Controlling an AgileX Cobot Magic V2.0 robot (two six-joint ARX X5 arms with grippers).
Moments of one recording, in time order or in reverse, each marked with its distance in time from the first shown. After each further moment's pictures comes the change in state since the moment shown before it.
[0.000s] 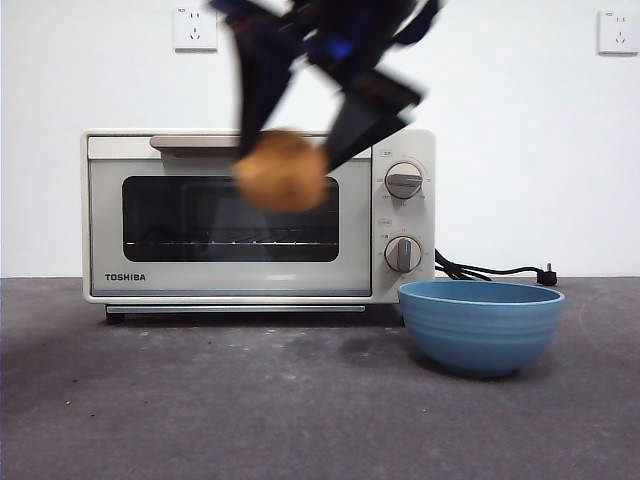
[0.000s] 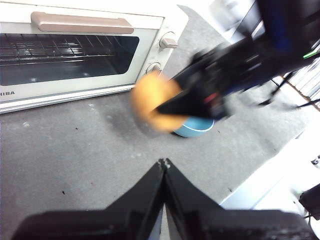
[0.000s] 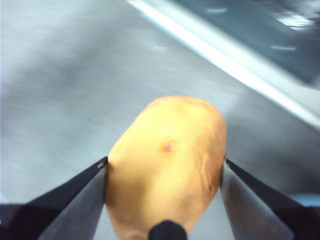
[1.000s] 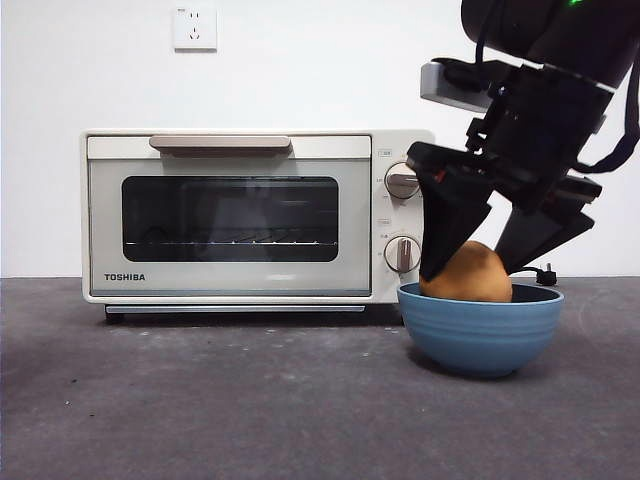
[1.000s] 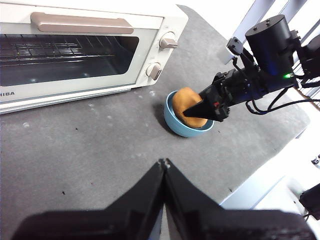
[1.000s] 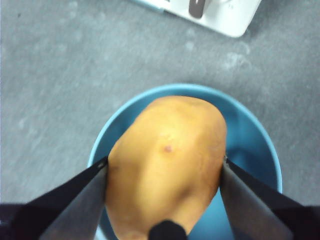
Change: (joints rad) left arm 0.000 0.000 0.000 0.000 0.000 0.000; right arm -0.288 -0.096 -0.388 0.193 -0.051 -0.064
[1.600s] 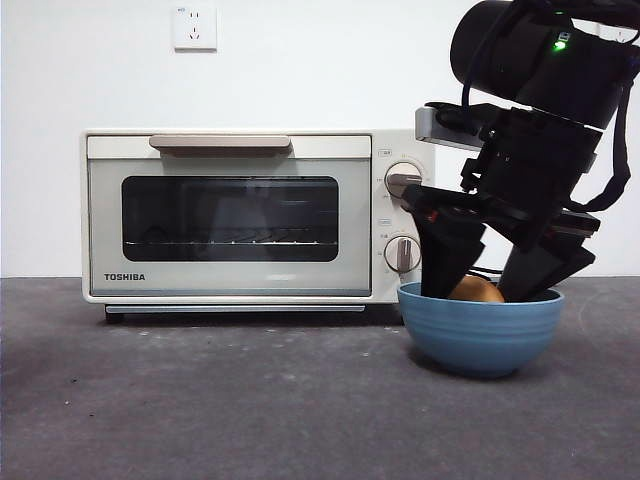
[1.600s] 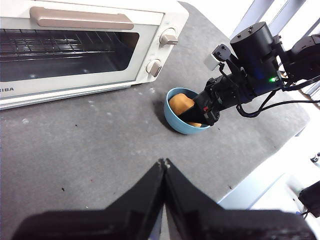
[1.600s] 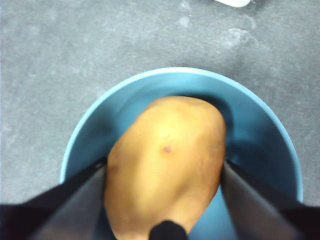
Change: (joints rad) left arm 0.000 0.000 0.000 -0.014 0.000 0.006; right arm -0.002 0.076 -0.005 0.018 0.000 0.024
